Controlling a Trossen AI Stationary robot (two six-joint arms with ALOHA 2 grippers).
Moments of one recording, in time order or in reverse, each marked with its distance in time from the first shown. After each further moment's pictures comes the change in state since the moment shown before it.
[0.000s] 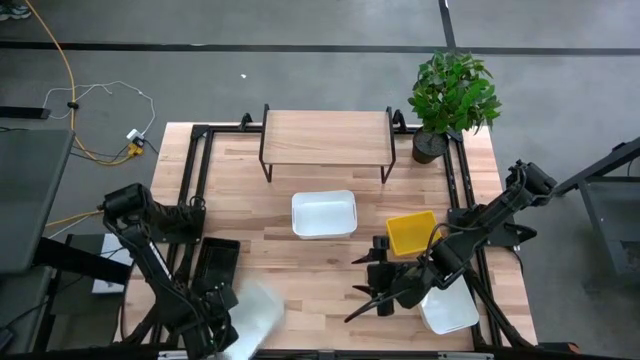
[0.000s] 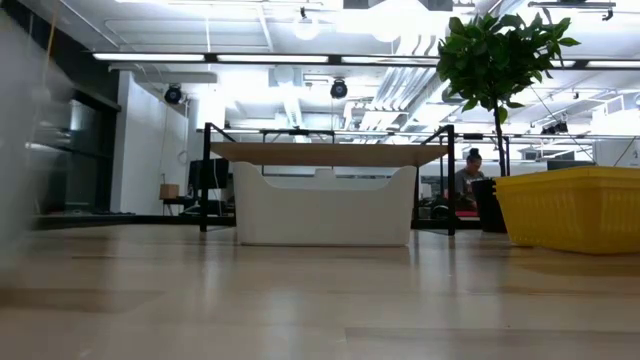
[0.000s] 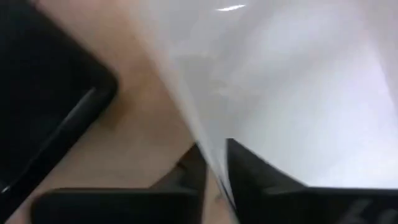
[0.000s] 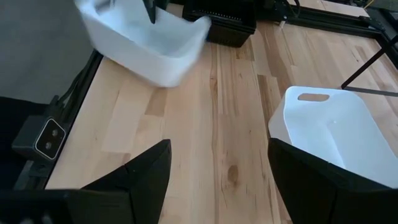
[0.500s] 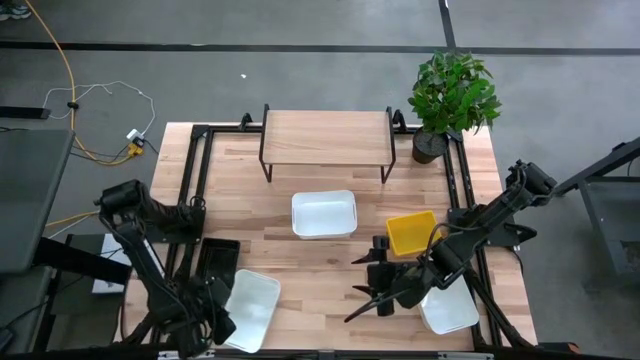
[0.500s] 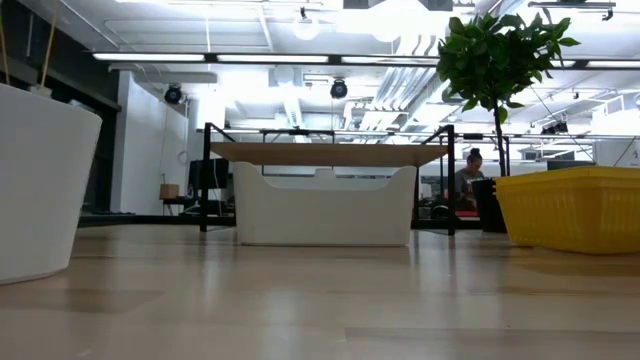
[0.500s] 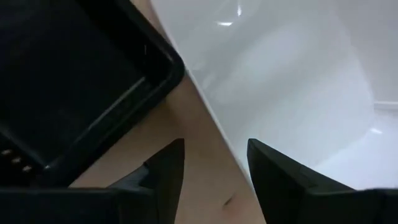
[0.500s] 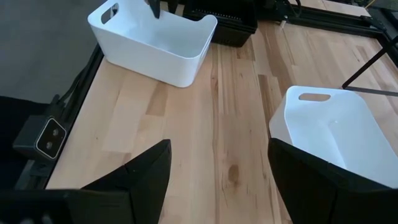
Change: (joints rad) left arm -0.044 -0.041 -0.030 -0.058 -0.074 -0.187; right arm 0.000 0.000 0.000 -0.001 -0.004 0.000
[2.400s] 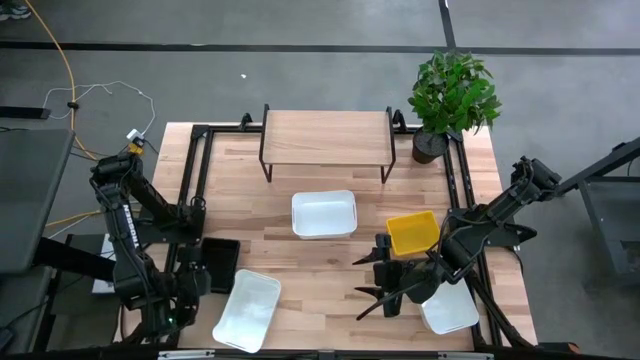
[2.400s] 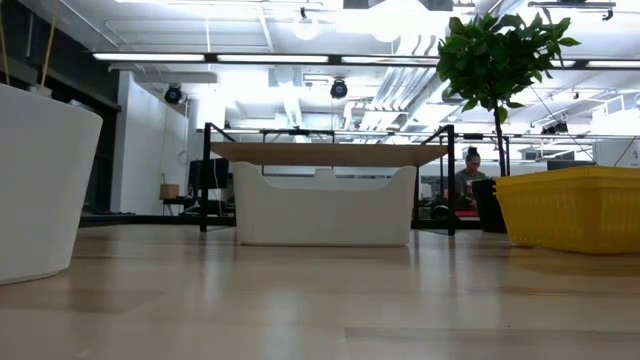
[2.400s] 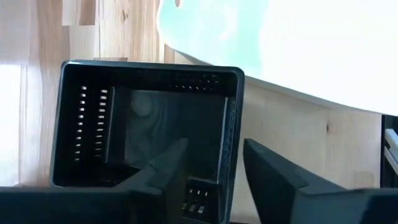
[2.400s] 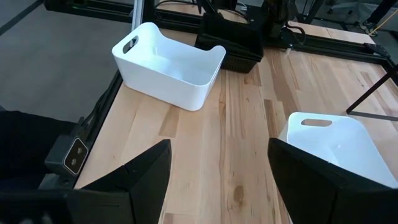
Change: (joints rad) left arm -0.096 -0.282 0.000 -0.351 -0.101 0.659; right arm 0.009 -0.061 0.000 0.052 -0.018 -0.061
